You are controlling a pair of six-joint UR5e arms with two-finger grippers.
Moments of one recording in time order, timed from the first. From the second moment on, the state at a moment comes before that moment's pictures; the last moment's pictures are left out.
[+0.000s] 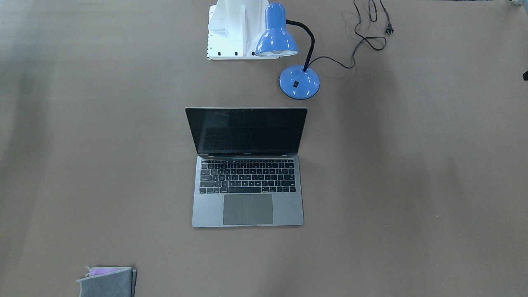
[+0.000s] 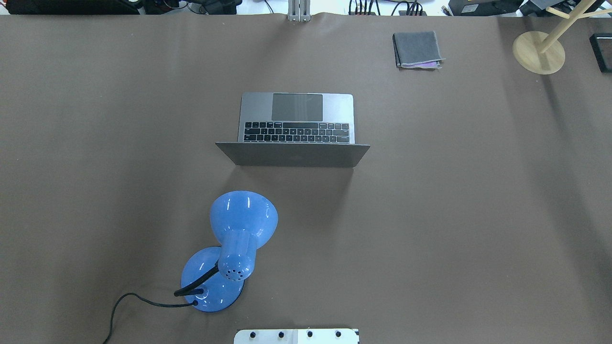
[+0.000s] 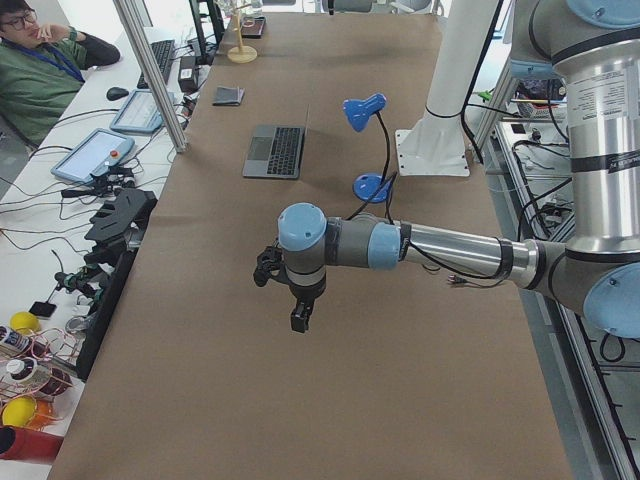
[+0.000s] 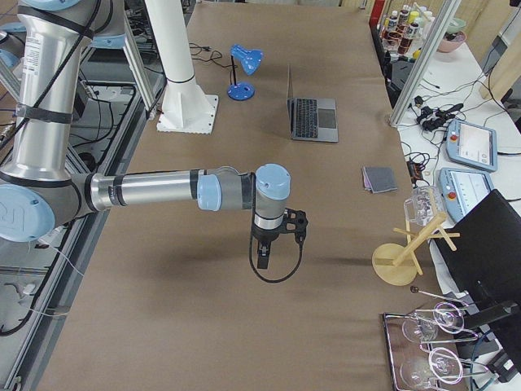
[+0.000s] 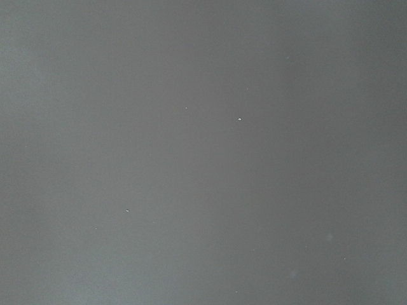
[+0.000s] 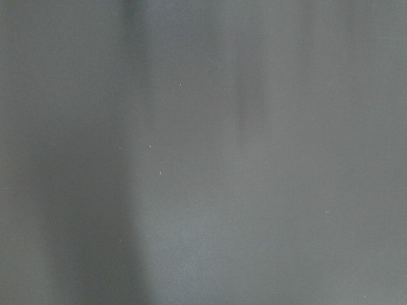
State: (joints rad) left arm -1.52 -1.39 -1.89 -1.48 -2.35 0.18; right arm 1.45 -1.78 1.88 -1.64 2.24 0.13
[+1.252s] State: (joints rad) left arm -1.51 -1.50 -1.89 -1.50 -2.35 0.18; right arm 1.45 -1.78 1.90 -1.34 2.24 0.14
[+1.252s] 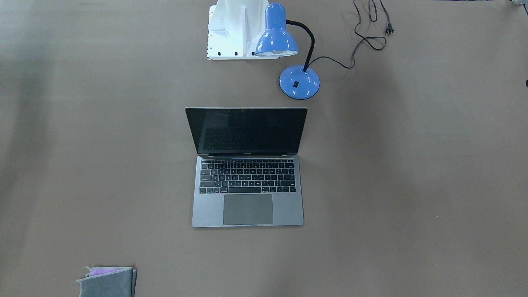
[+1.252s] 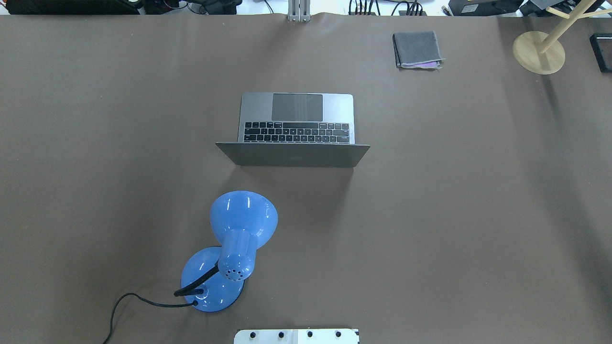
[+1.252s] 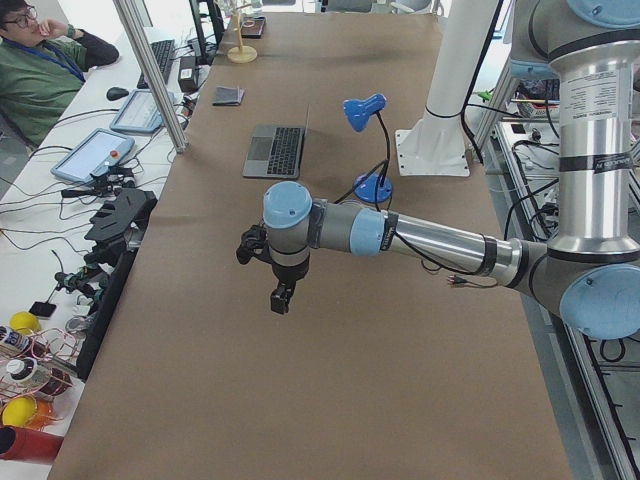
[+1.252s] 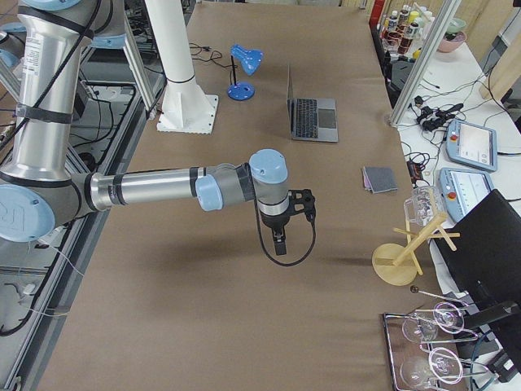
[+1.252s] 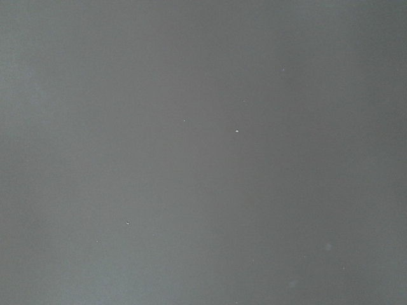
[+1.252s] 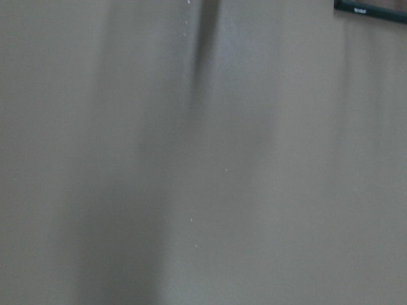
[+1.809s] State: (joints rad) left arm -1.51 -1.56 -1.77 -1.86 -2.35 0.13; right arm 1.44 -1.73 1.90 -1.26 2.24 0.14
